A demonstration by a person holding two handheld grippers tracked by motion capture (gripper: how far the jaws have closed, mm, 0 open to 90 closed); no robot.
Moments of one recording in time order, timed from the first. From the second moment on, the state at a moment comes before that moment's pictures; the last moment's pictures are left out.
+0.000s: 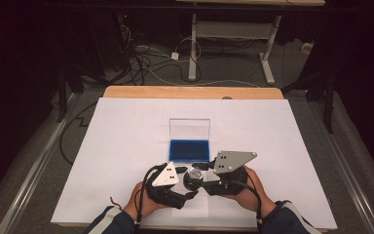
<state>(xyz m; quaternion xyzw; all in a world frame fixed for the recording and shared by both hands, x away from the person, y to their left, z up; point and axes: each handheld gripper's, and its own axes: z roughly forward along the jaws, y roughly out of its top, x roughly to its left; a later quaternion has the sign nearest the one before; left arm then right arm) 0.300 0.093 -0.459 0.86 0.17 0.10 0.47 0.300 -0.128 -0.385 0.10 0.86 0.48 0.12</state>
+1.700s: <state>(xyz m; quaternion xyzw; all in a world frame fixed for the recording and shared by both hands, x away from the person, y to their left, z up) 0.293 0.092 -0.455 0.88 0.13 0.14 0.44 0.301 -0.132 -0.392 0.10 0.86 0.49 0.10</state>
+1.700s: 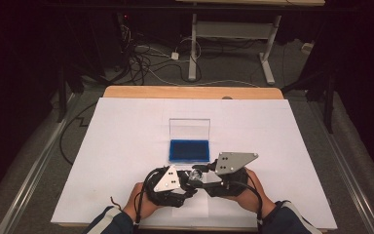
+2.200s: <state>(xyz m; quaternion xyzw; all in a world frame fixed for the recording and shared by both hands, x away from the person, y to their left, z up) 0.294 0.091 -0.457 0.88 0.14 0.14 0.43 0.298 -0.131 -0.393 0.10 0.86 0.48 0.11</state>
